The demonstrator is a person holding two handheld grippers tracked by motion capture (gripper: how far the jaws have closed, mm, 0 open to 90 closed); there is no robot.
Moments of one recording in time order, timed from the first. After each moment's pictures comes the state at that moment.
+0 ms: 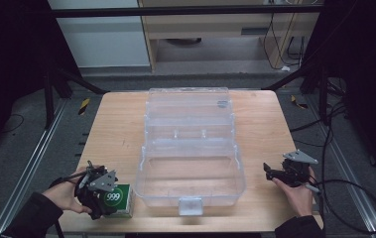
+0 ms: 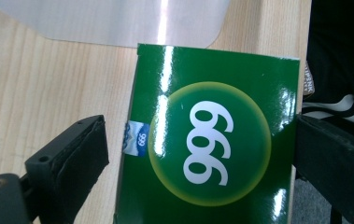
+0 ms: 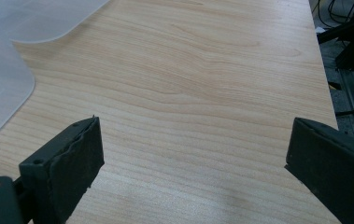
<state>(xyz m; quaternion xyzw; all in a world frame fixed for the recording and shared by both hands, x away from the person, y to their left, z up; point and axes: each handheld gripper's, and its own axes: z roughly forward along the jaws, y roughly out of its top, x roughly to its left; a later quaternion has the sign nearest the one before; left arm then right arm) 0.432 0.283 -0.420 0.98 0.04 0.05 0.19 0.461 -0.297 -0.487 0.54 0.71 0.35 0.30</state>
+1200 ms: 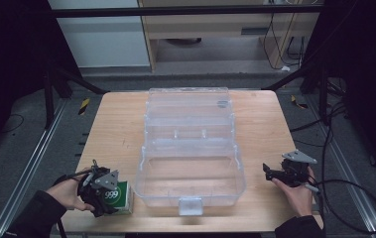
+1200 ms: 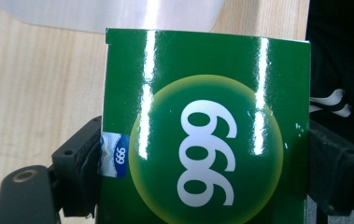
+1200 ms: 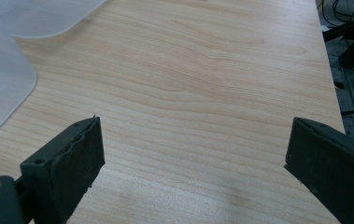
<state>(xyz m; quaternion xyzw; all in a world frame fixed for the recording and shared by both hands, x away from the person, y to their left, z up) 0.439 0.280 -0.415 0.98 0.05 0.02 0.18 0.462 -0.296 -0.488 0.54 0.71 0.34 0.29</state>
